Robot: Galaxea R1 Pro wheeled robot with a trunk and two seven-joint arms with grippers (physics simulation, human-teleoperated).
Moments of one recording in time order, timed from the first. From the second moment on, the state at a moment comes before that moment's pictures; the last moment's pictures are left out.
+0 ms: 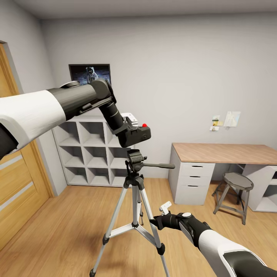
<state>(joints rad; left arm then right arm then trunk) -1.93 0.07 -1.59 -0.67 0.55 0.96 -1.14 -0.80 0.04 0.07 -0.16 0.20 0.02 0.60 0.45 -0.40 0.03</state>
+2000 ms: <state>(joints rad) -1.87 0.05 -1.59 -0.63 0.54 0.90 -1.07 -0.80 0.04 0.07 -0.16 0.21 0.02 0.60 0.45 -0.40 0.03</state>
